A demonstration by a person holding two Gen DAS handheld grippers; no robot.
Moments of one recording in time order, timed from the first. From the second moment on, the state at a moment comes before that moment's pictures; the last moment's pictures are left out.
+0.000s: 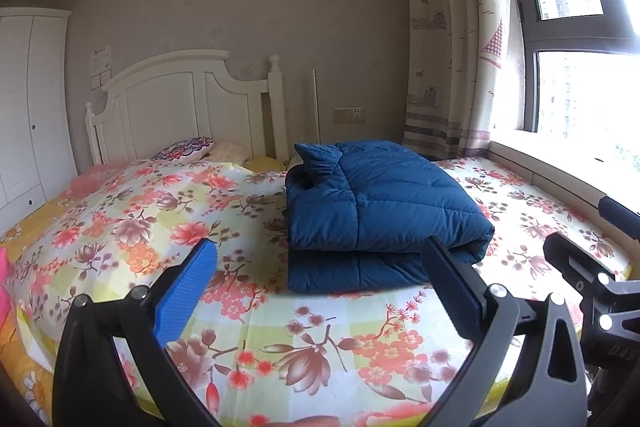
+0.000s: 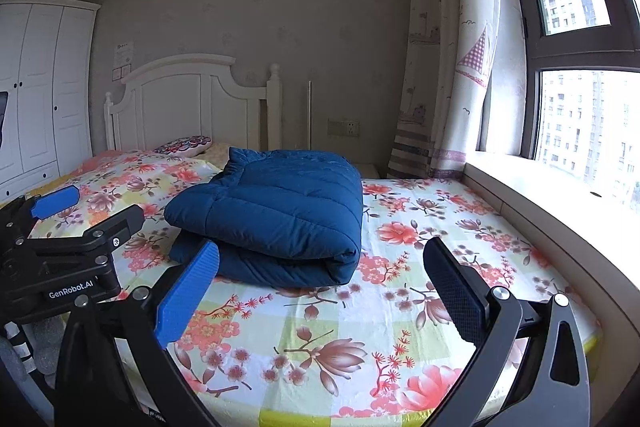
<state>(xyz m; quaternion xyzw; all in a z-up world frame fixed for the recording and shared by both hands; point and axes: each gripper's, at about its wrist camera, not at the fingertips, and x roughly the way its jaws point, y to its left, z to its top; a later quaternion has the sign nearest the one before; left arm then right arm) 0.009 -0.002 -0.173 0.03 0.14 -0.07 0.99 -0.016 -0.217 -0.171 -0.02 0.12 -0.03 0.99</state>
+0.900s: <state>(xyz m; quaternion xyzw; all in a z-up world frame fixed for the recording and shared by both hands) 0.016 0.004 -0.179 0.02 0.16 -0.07 0.98 -0.016 -0.214 -0.175 -0.02 0.13 -0.02 0.99</state>
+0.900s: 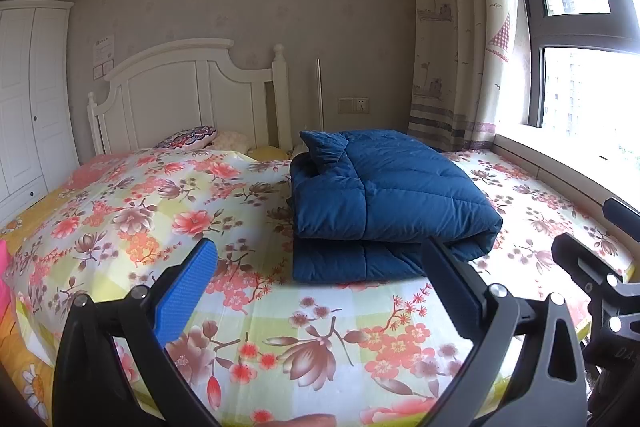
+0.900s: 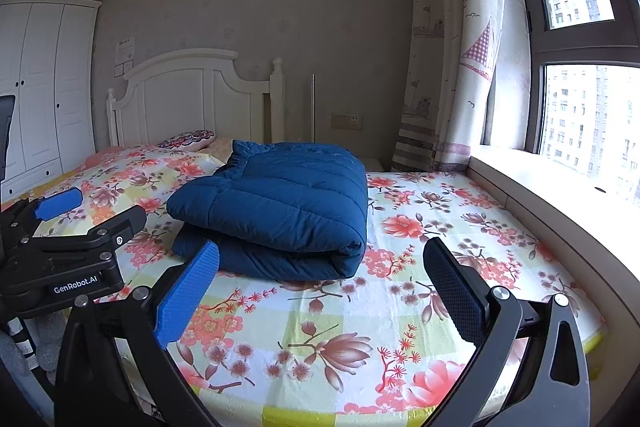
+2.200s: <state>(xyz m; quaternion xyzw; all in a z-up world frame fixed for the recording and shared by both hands) 0.018 0.005 -0.184 0.03 0.17 -0.06 0.98 -0.014 -0.212 -0.179 -0.02 0.13 -0.02 0.99</state>
